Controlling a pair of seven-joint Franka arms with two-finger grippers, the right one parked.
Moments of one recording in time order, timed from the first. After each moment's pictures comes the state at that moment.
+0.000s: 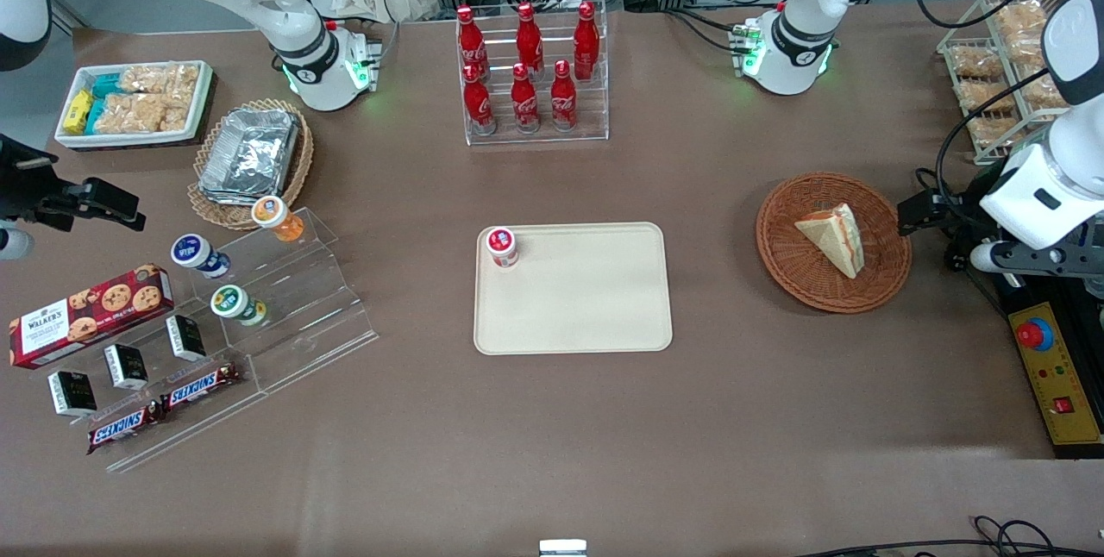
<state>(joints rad) -0.05 0.11 0.00 -1.58 -0.04 1.61 0.03</state>
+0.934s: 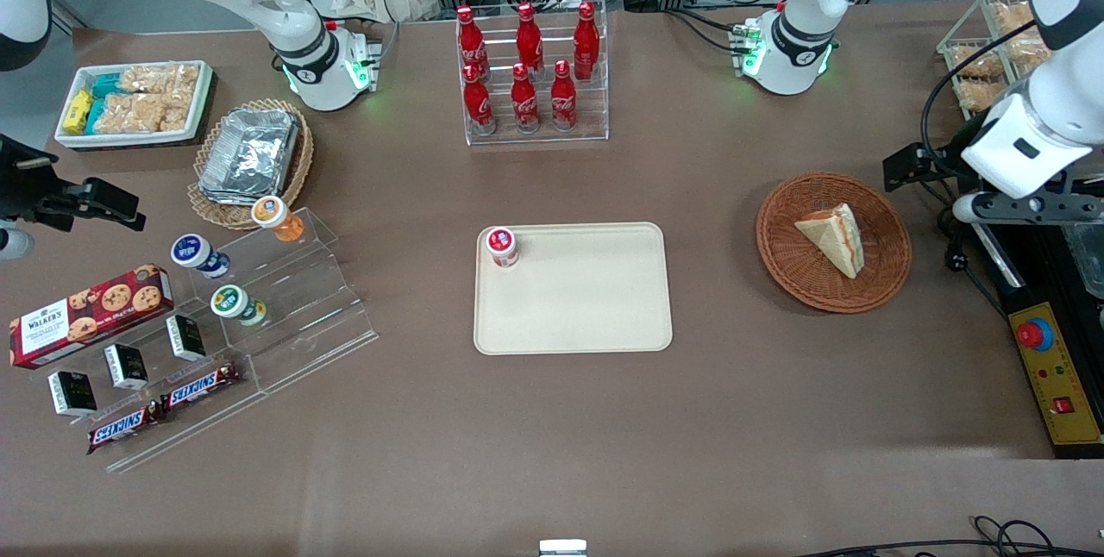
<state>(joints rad) -0.05 -0.06 -0.02 -1.76 -0.04 1.58 -0.06</state>
